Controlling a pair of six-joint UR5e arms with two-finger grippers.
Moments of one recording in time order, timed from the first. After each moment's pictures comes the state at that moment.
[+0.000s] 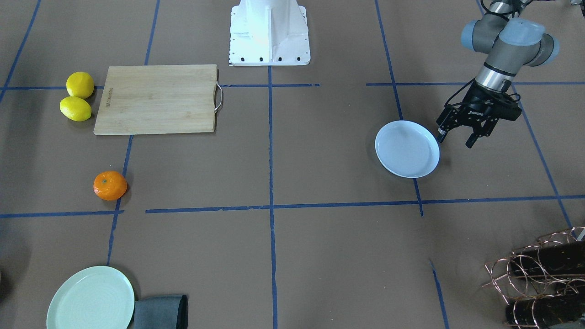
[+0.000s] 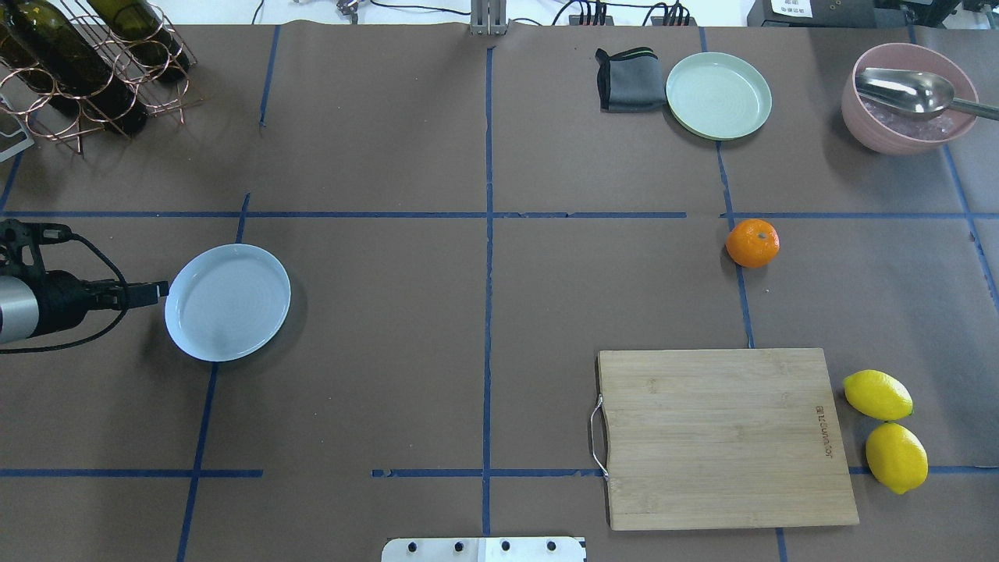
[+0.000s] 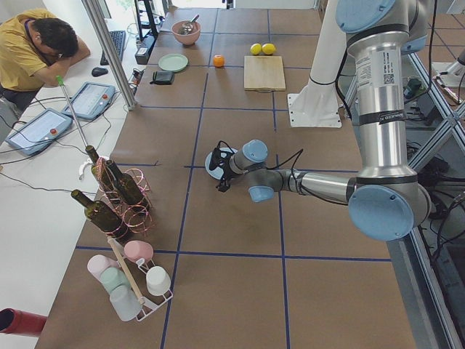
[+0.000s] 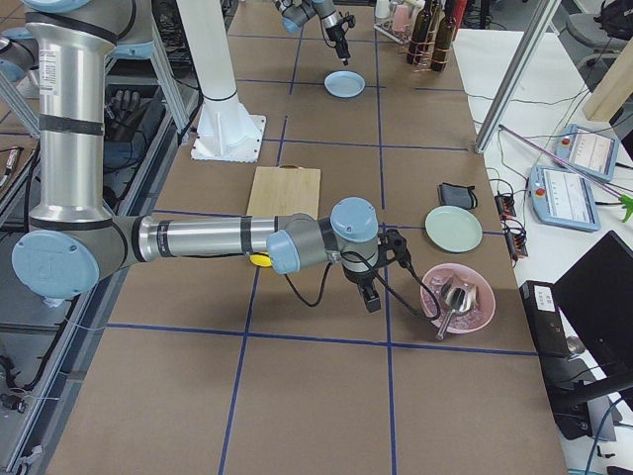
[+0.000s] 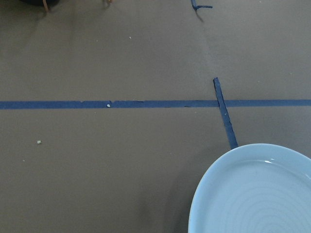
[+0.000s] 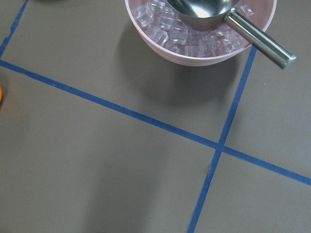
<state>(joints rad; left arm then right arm) -0.68 -1.43 -1.68 -2.70 -1.67 -1.11 1.49 -1.65 1.73 -1.31 2.36 -0.07</state>
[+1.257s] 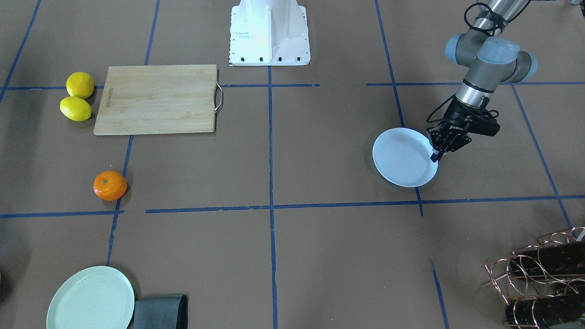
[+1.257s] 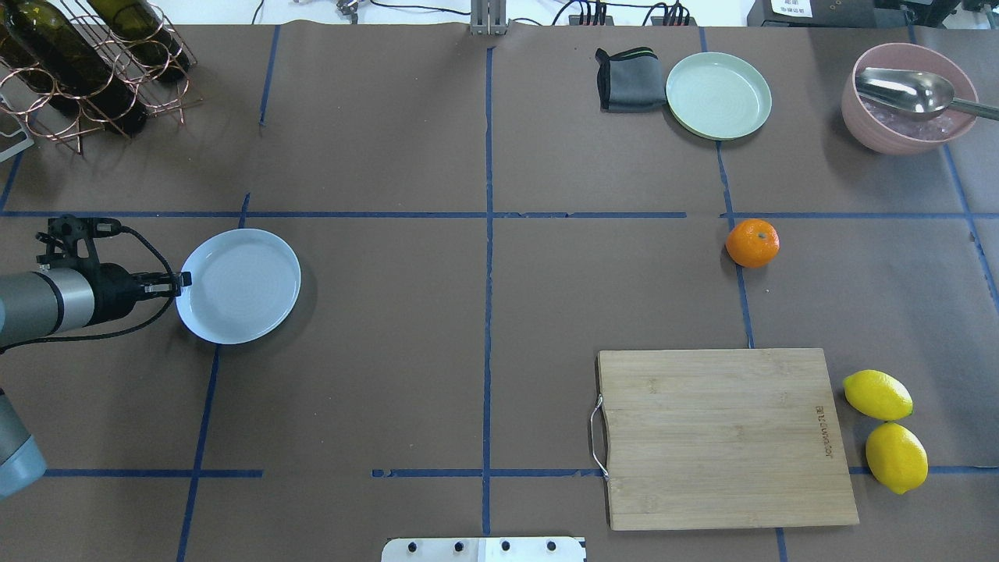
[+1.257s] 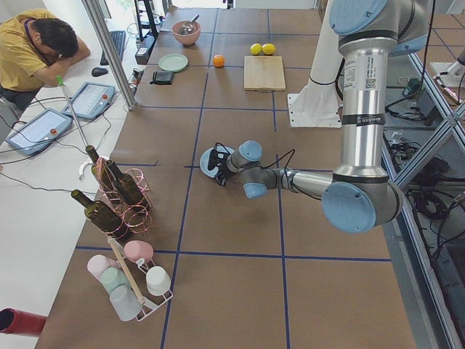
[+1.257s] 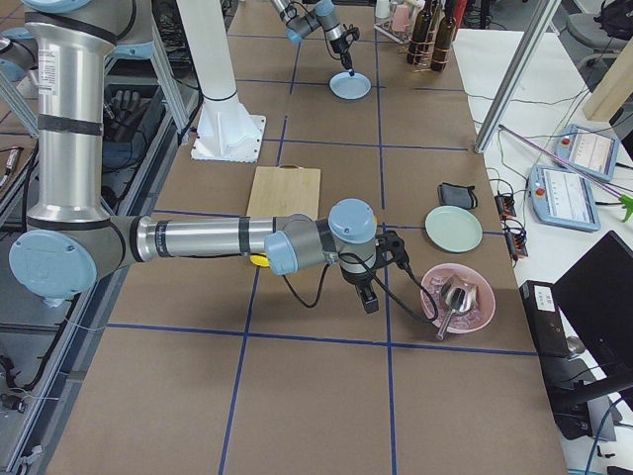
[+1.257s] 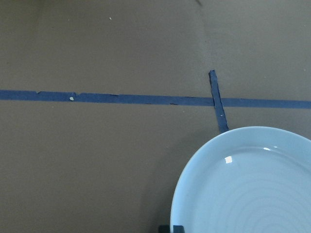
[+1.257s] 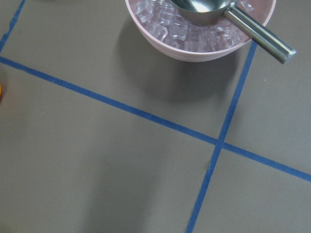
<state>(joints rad) -0.66 -1.54 -1.61 -2.70 -1.65 -1.15 1.49 -1.66 1.73 -1.31 2.36 -0.07</state>
